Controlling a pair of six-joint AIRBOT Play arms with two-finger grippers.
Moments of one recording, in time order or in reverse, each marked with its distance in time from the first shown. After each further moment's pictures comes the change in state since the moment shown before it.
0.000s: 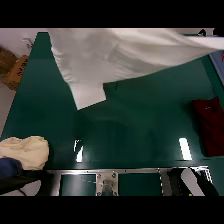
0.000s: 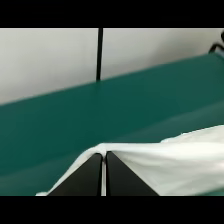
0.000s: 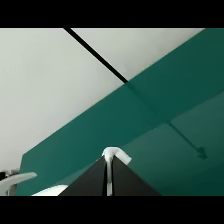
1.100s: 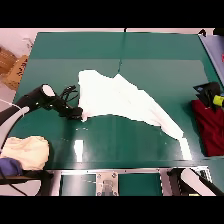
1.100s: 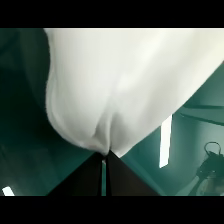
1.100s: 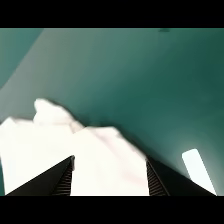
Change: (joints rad) left arm 0.000 -0.159 -1.046 -0.183 -0.054 0.051; right arm 0.102 -0.190 -0.382 -0.055 -0.017 -0.199
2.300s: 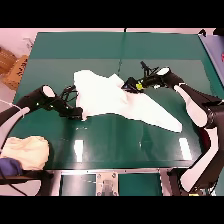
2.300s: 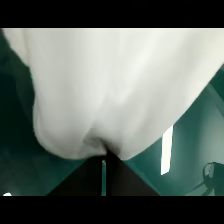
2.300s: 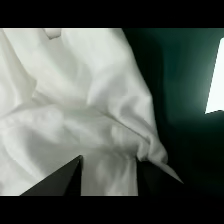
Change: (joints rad) left arm 0.000 0.000 -0.008 -0.002 0.033 0.002; right arm 0.735 -0.938 0.690 -0.006 -0.015 0.028
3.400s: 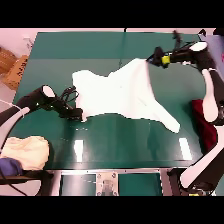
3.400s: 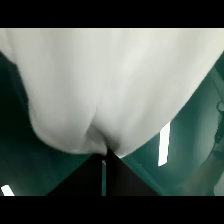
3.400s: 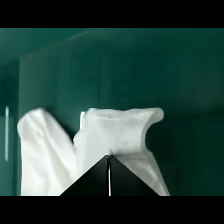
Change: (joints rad) left arm 0.000 0.000 0.000 0.000 -0.037 0.000; right arm -0.286 -0.008 0.433 -0.034 0.090 0.157
